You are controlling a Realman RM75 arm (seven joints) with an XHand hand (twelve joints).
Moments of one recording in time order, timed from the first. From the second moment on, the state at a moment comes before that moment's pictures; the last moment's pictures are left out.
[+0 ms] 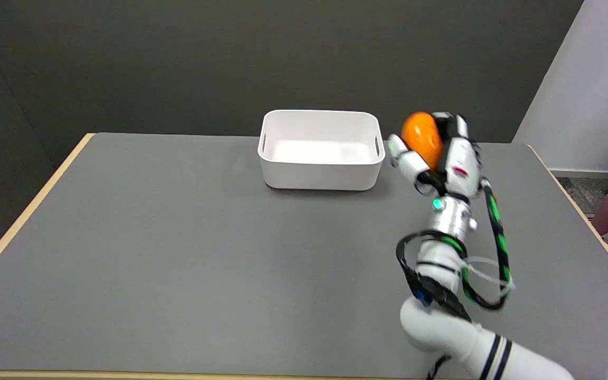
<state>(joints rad) 0.12 -1.24 0.95 -1.49 -1.58 1.38 -0.27</state>
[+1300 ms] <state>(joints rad) 0.72 -1.31 0.85 -0.71 -1.54 0.70 0.03</state>
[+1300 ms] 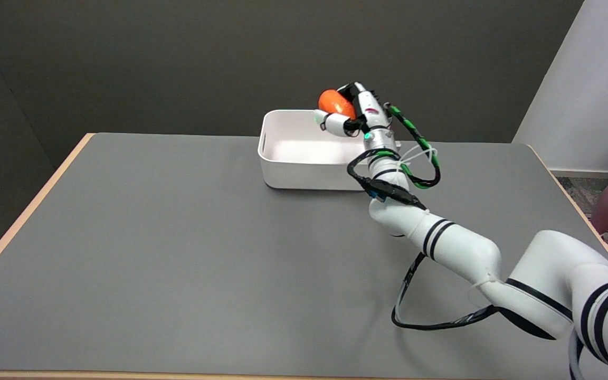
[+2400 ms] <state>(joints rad) 0.75 -1.39 0.76 -0.57 -1.54 0.53 0.08</state>
